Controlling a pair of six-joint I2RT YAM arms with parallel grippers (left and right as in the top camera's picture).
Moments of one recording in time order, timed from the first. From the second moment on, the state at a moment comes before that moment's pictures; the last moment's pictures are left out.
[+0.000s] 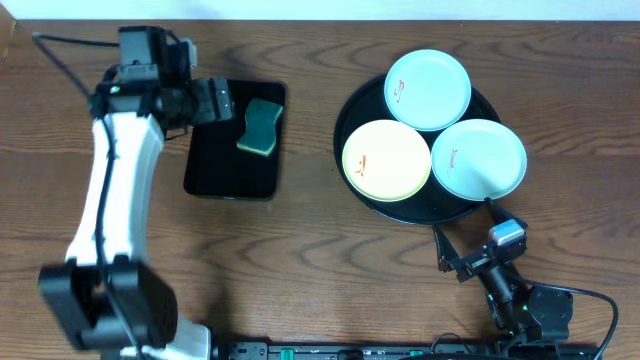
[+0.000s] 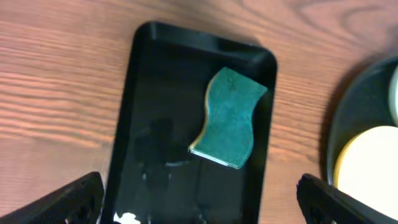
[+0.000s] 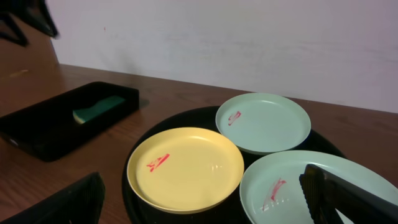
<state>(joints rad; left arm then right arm) 0.07 1.71 1.51 -0.85 0.19 -0.12 0.04 0.01 0.01 -0.04 -0.40 0.00</state>
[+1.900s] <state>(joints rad) -0.11 2.11 1.49 -0.58 0.04 0.07 0.04 0.01 0.01 -0.04 -0.40 0.00</state>
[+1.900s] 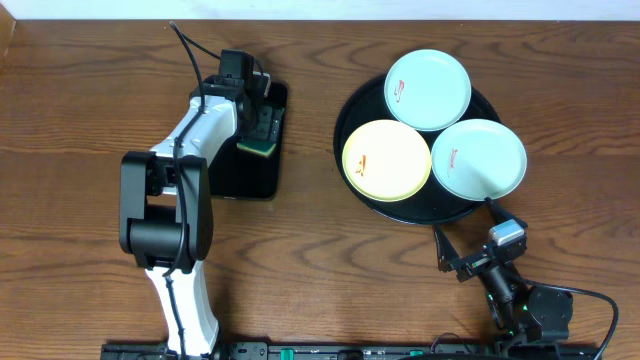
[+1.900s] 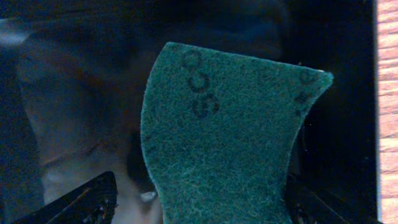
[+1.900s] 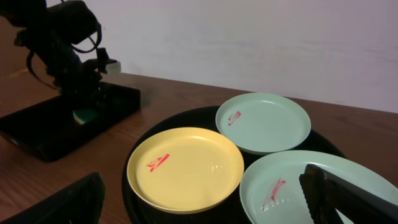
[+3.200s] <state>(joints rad) 0.00 2.00 1.45 -0.69 0.05 -0.25 0.04 0.01 0.01 -0.04 -0.40 0.00</state>
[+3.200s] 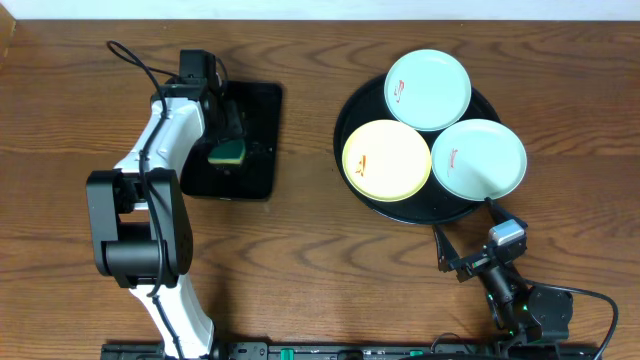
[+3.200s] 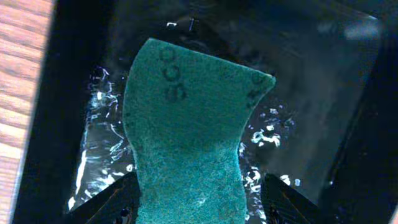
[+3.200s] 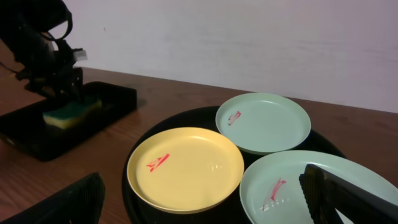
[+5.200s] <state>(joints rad) 0.01 1.97 1.33 -0.63 0.02 -0.26 0.04 0.01 0.01 -0.04 -0.40 0.00</state>
